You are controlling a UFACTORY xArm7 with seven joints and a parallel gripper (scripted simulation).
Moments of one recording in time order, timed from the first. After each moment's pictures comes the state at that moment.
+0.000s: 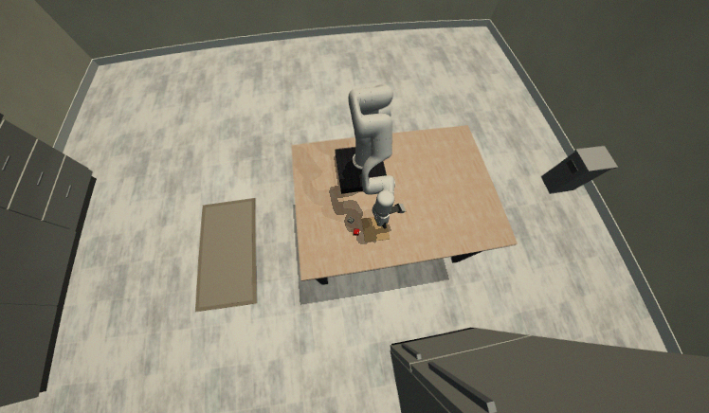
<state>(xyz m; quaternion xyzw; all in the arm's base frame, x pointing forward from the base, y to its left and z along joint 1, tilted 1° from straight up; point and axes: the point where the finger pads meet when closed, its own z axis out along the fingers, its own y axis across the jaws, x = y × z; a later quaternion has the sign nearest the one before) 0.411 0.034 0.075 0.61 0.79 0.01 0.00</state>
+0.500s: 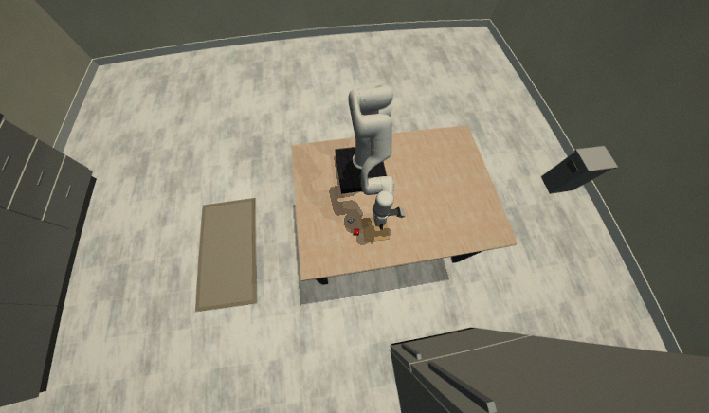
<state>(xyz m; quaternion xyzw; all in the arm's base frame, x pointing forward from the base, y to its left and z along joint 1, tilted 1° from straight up) 0.413 0.028 0.075 0.68 0.73 0.01 0.01</state>
